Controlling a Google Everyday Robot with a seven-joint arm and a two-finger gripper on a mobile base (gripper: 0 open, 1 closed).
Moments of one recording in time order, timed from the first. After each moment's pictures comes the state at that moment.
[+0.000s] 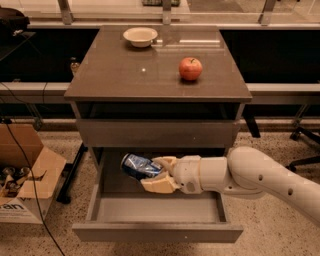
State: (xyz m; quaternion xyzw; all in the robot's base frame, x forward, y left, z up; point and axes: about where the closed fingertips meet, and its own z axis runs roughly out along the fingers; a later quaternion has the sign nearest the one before) arm 0.476 0.015 0.707 -0.45 0.69 0.37 0.42
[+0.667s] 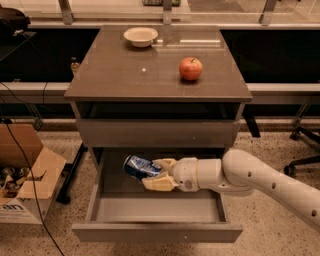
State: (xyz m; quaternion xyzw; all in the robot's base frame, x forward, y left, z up) arm 0.506 0.012 0.658 -0.42 0.69 0.42 0.41
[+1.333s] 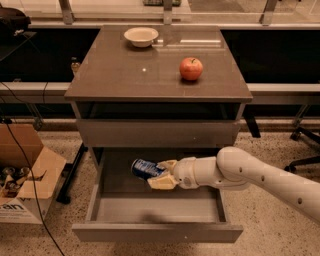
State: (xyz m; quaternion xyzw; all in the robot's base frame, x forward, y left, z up) arm 0.535 -0.003 0.606 -0.42 0.74 0.37 0.37
